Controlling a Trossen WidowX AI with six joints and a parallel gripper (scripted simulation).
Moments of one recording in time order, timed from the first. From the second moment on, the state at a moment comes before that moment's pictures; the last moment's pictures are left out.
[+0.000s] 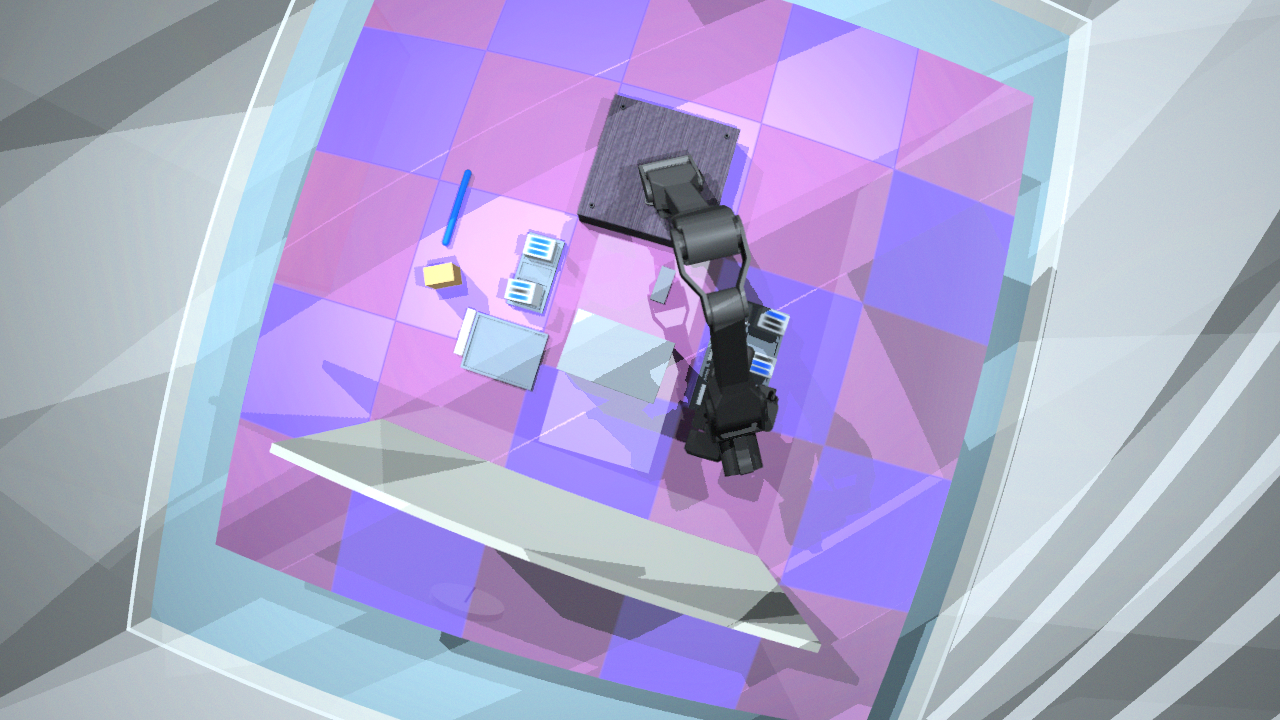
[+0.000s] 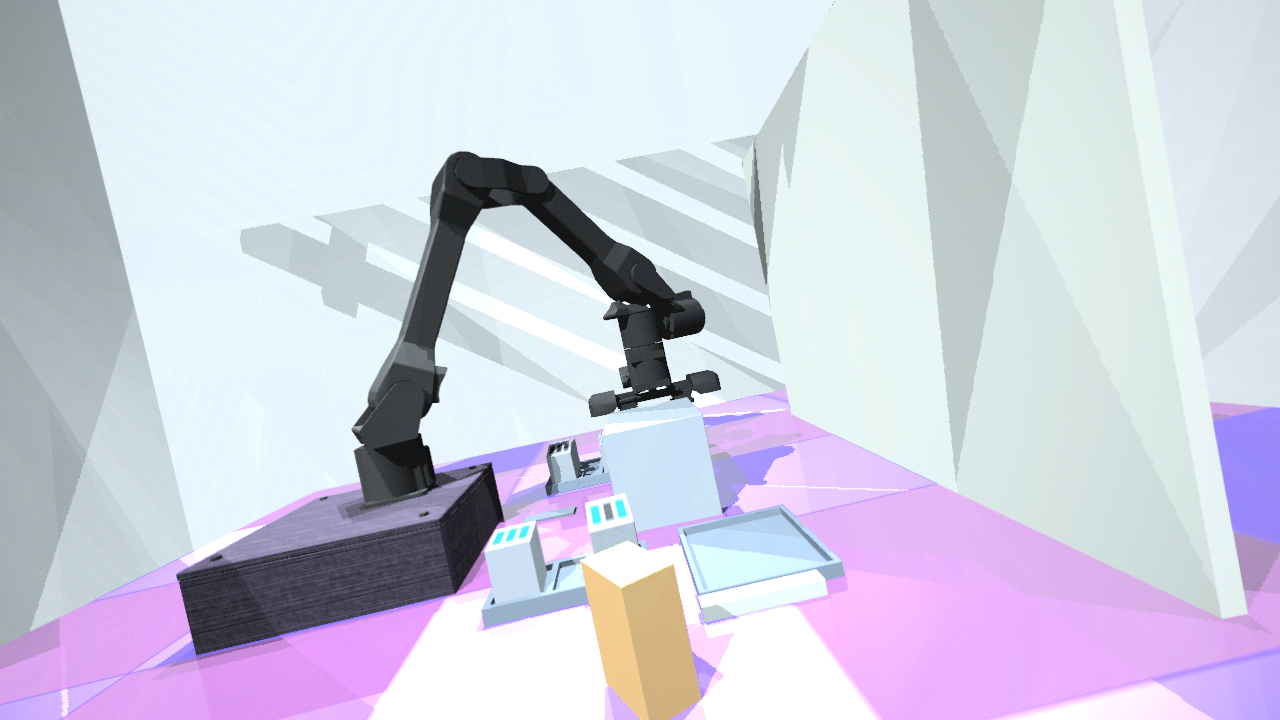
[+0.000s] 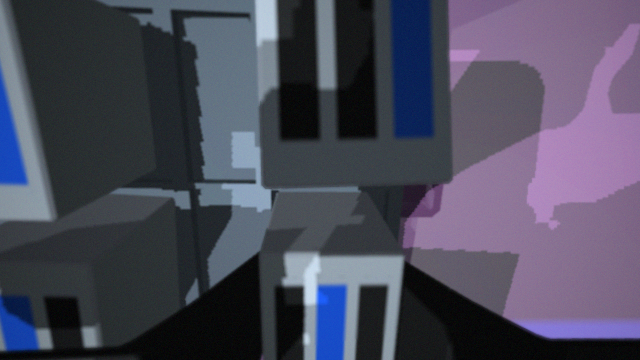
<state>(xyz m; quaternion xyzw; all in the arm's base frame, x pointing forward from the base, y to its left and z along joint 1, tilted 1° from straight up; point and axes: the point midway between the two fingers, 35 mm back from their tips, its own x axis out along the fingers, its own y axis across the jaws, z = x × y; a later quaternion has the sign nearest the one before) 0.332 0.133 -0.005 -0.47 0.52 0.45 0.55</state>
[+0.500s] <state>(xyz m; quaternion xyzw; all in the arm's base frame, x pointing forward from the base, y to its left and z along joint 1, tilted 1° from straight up) 0.330 0.133 0.065 -0.48 0.52 0.45 0.55</state>
